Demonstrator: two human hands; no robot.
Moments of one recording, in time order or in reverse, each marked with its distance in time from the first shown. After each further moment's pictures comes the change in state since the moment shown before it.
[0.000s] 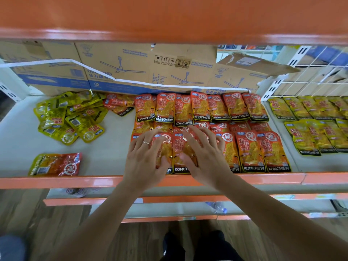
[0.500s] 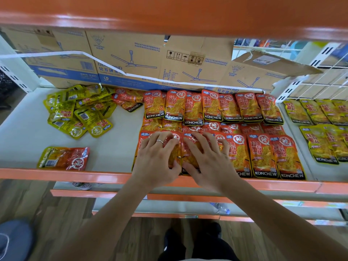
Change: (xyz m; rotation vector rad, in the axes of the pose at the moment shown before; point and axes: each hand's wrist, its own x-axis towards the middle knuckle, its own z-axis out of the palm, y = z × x) left_hand 0.004 -0.001 0.003 0.081 -0.216 -0.020; right_hand 0.002 -0.001 0.015 -0.191 -0.167 -0.059
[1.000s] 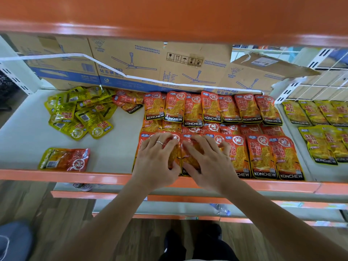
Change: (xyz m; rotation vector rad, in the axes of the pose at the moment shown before) left_hand -0.001 0.002 -0.002 -0.012 -0.009 -0.013; right_hand -0.001 -0.001 -0.004 0.040 0.083 -0.012
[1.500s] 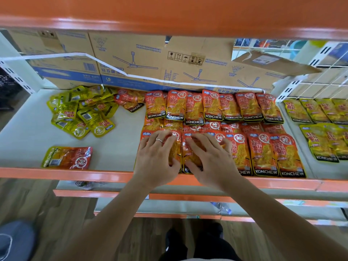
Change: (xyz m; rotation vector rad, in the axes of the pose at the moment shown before) left_hand 0.000 0.000 0.000 0.021 0.035 -0.039; right_hand 0.000 0.002 0.001 0.025 0.015 -0.007
